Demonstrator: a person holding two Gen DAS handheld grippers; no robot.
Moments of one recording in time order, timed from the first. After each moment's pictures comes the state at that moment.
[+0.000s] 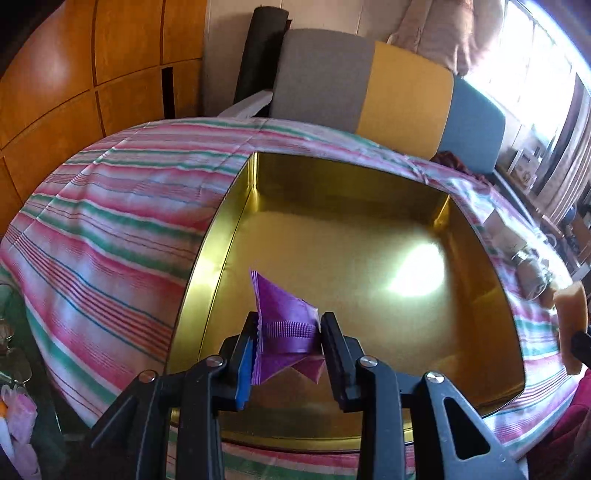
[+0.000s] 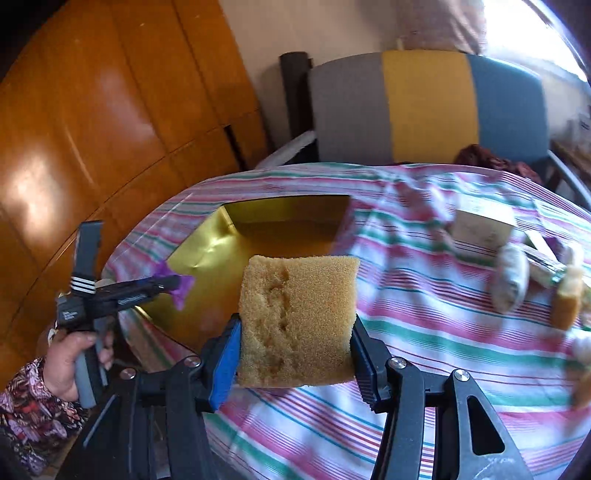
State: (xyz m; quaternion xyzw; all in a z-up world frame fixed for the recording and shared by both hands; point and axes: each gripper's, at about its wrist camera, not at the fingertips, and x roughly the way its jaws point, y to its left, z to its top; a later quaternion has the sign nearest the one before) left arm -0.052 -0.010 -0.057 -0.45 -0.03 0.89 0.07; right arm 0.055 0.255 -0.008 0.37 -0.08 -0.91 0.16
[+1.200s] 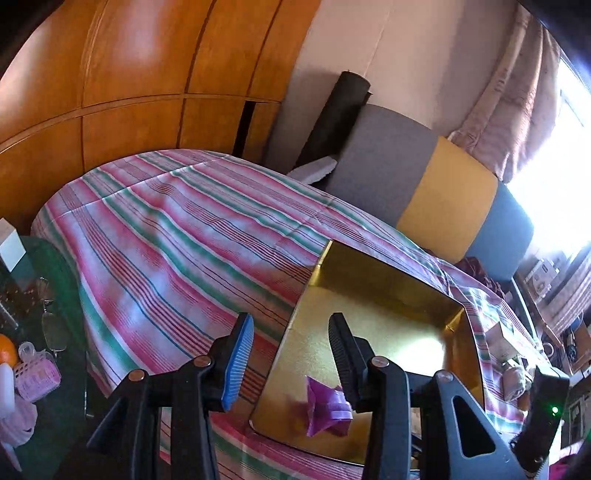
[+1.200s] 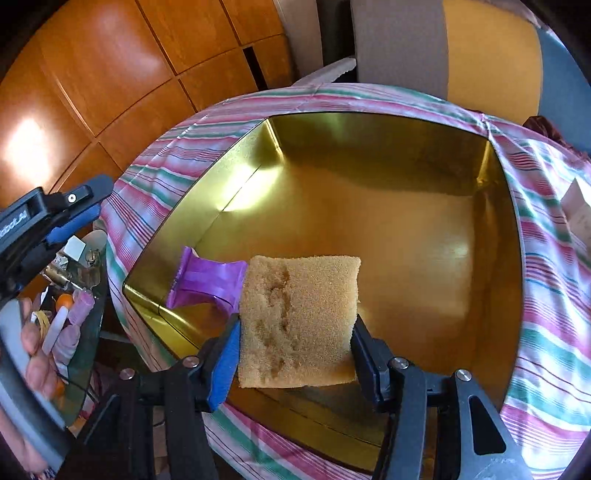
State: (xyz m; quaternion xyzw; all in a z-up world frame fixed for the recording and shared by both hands) left arm -0.019 -0.083 -0.004 -0.34 -0.17 0.92 -0.02; right arm -0.028 0.130 -0.072 0.50 -0.05 -0.85 0.19
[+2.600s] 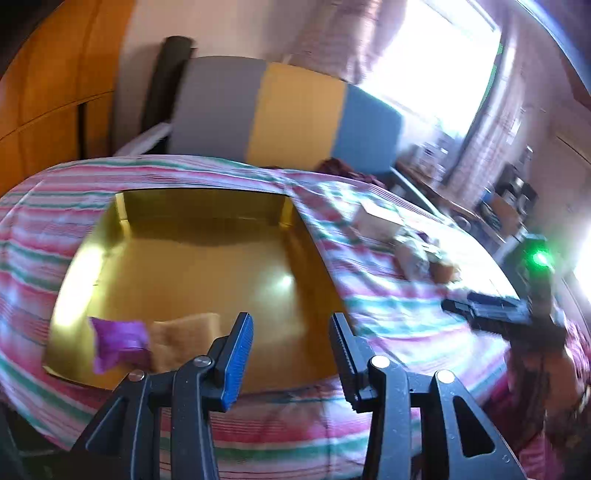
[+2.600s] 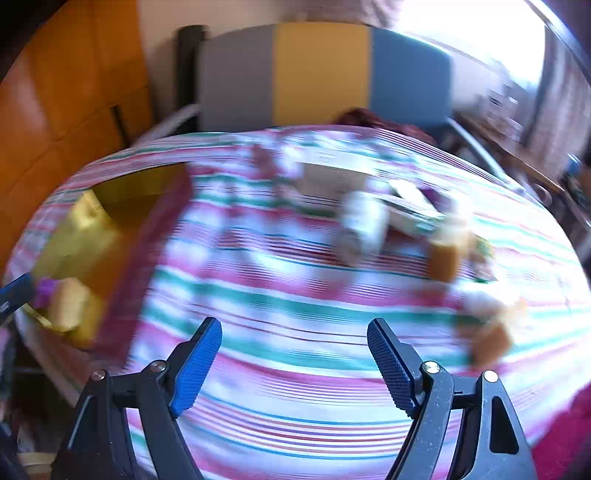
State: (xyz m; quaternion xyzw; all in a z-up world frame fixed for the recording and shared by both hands) left arm 0.022 0.084 -0.011 -0.38 -0.04 0.89 0.25; right arm 0.061 0.390 -0.034 0.45 -0.04 -0.89 -0.09
